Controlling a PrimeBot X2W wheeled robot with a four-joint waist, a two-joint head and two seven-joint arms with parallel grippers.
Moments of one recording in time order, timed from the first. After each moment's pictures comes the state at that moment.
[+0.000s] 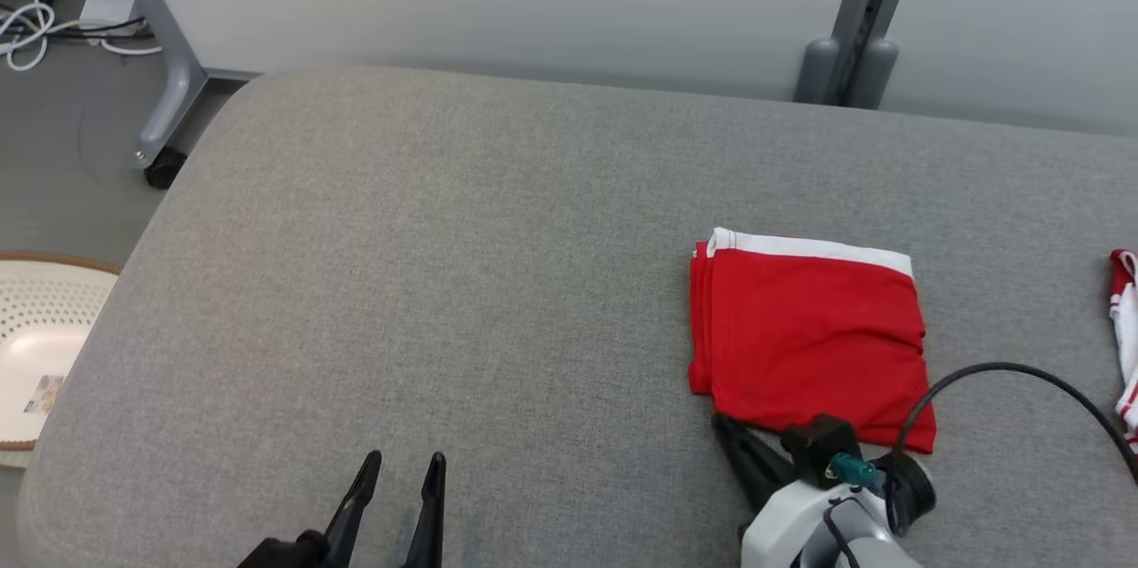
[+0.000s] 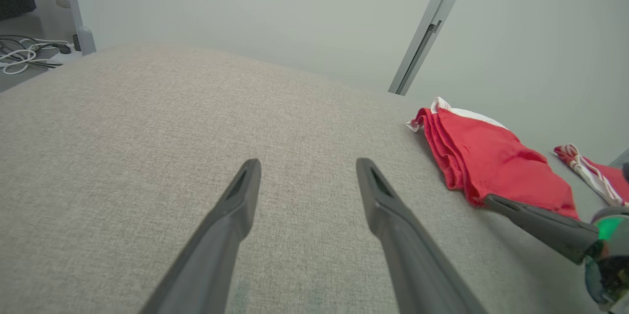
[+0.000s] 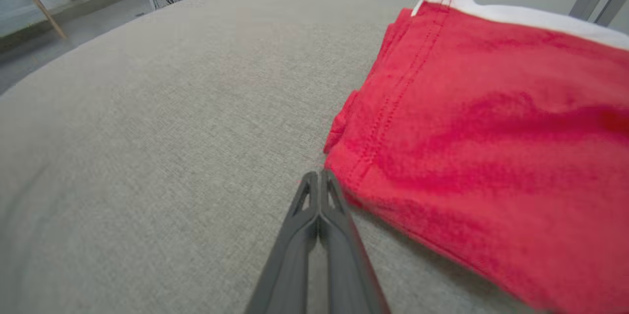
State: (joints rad) left arm 0.13 0.05 -0.22 0.16 -0.36 -0.05 -0.26; right arm -0.35 -0.05 0.53 0.79 0.26 0.13 -0.26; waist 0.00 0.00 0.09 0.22
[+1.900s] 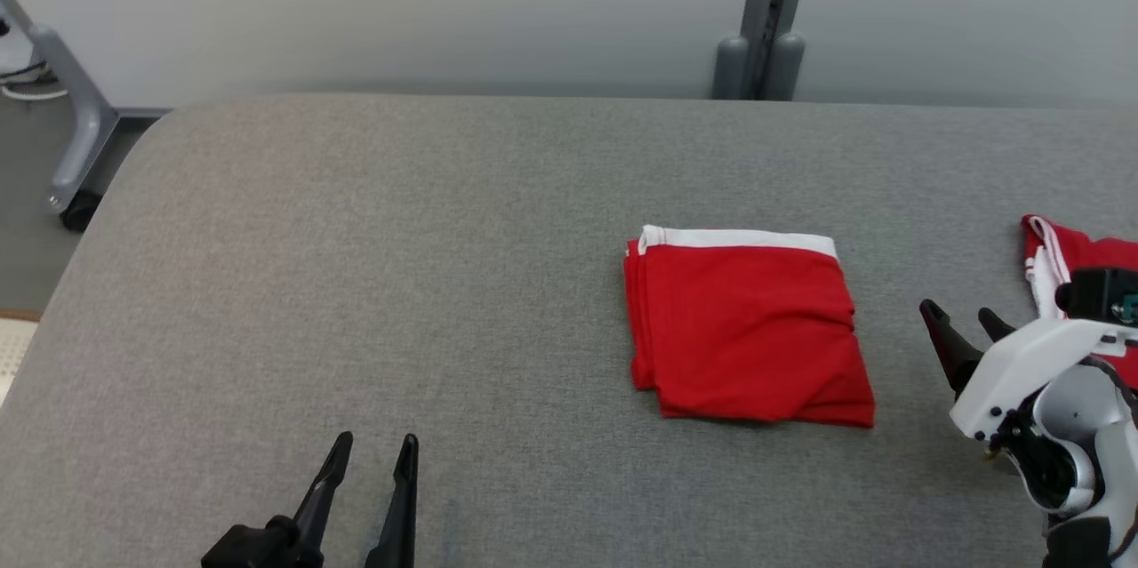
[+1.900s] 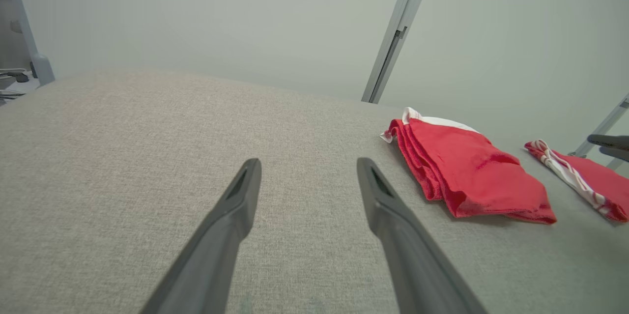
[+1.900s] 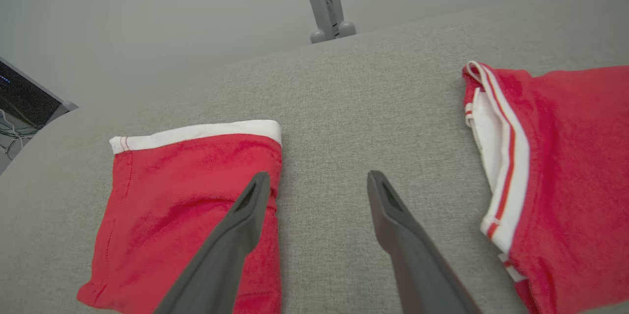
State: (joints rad) left arm 0.15 0.05 -0.13 0.14 -0.30 -0.10 -0.26; right arm -0.29 -0.17 -0.05 0.38 0.45 0.13 0.29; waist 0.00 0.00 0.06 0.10
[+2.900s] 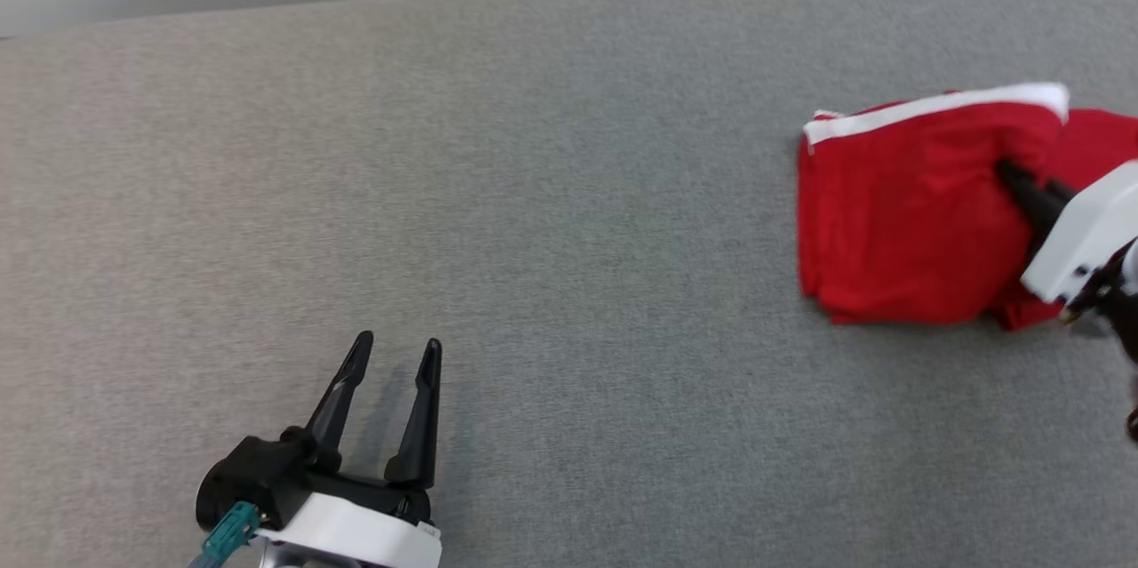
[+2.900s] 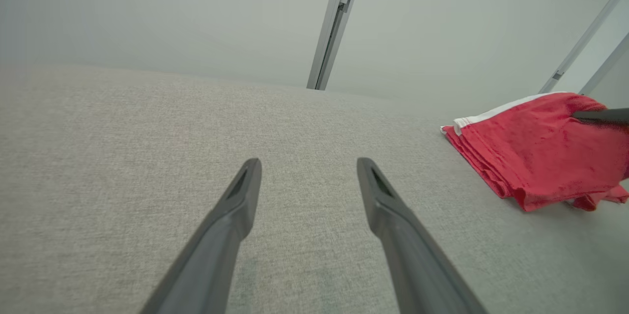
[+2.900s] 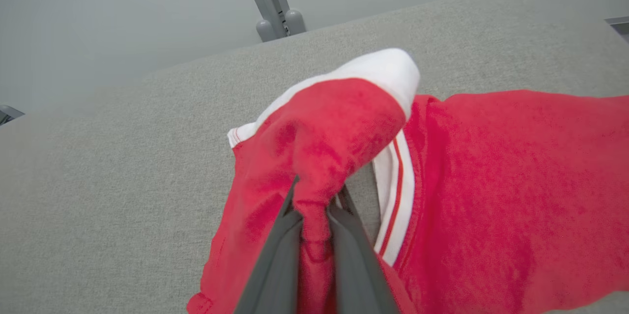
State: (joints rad) left arm -0.02 0.05 -0.18 0.13 -0.31 -0.10 -0.26; right arm -0.53 -0.28 -0.03 0.32 0.54 0.13 0.56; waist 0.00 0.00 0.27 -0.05
